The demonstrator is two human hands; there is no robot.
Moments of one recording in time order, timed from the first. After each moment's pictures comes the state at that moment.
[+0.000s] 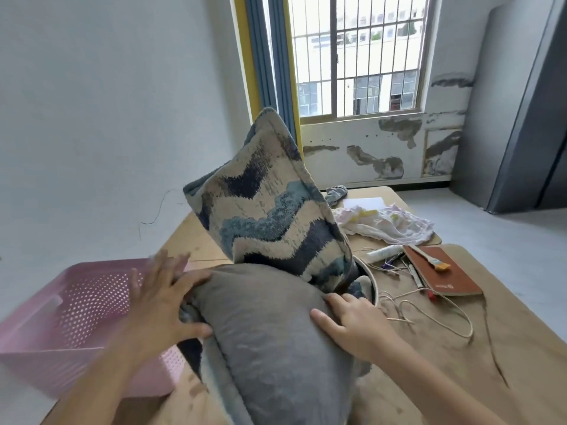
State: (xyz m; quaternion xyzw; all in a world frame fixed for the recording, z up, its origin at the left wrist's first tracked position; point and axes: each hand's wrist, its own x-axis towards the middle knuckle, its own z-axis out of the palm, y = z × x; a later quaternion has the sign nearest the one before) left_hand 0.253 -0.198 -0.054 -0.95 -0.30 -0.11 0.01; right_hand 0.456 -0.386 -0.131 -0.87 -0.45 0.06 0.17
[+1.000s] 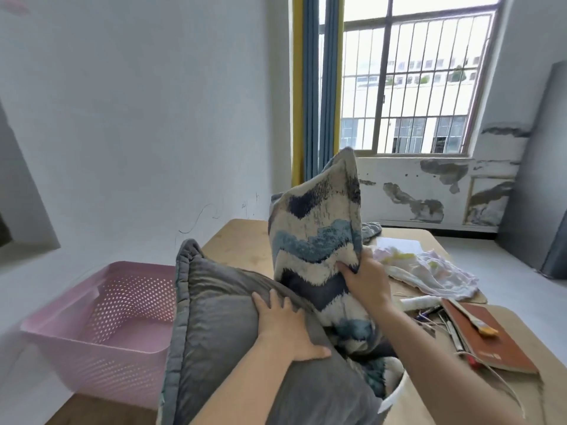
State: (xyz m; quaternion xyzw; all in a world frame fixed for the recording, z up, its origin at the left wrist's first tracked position) left_hand 0.370 -0.237 -0.084 -0.92 -0.35 0.17 0.06; right_hand 0.514 -0.290 -0.075 -0.82 -0.35 -0.06 0.45
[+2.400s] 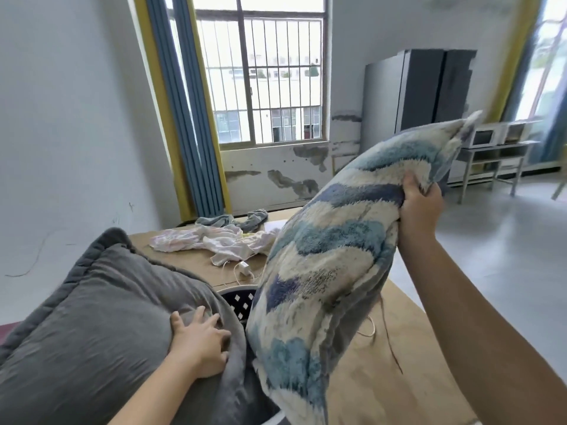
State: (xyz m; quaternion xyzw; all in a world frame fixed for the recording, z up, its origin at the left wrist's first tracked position) left_hand 0.405 -0.271 -0.114 -0.96 -0.19 0.15 0.12; right_hand 0.589 -0.512 0.010 -0.52 -0.04 -0.21 0.82
